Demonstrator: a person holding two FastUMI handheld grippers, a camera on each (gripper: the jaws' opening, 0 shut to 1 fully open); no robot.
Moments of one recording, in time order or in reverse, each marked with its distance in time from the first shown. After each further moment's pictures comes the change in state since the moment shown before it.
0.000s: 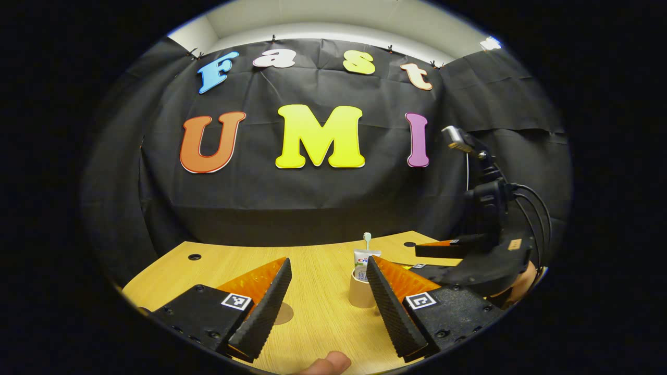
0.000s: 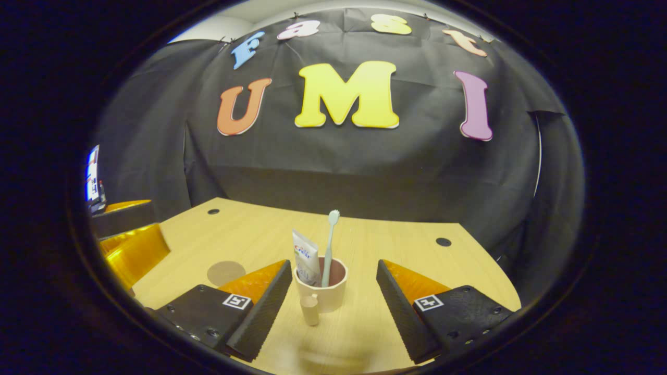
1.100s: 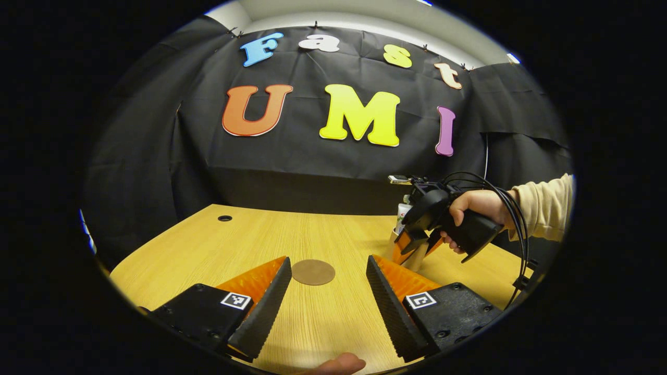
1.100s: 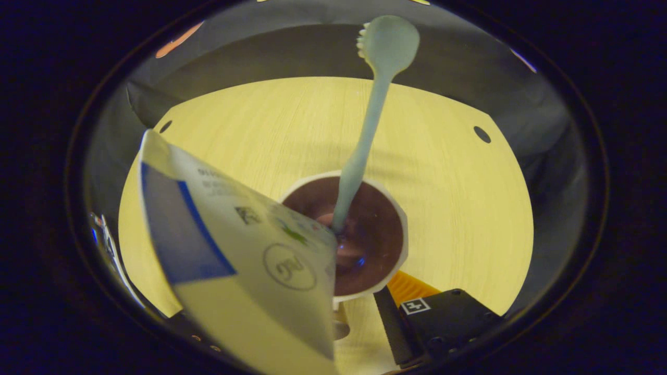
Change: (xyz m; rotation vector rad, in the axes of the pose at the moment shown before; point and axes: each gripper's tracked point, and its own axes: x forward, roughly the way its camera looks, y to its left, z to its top) left arm -0.053 0.081 -0.079 -0.112 0.111 0.079; right arm 0.058 0.020 -0.097 0.081 0.853 -0.107
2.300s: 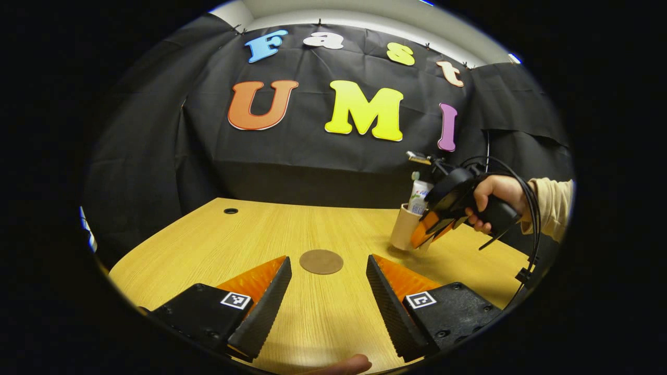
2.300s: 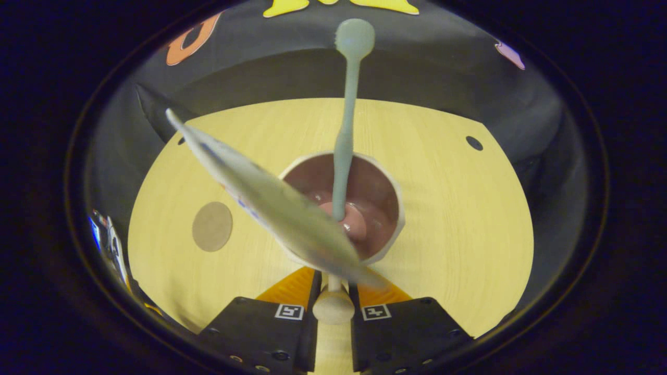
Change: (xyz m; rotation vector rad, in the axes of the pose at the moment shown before) left arm -0.018 0.021 -0.014 -0.002 0.005 0.025; right arm -0.025 0.011 0.012 0.001 -0.145 0.090
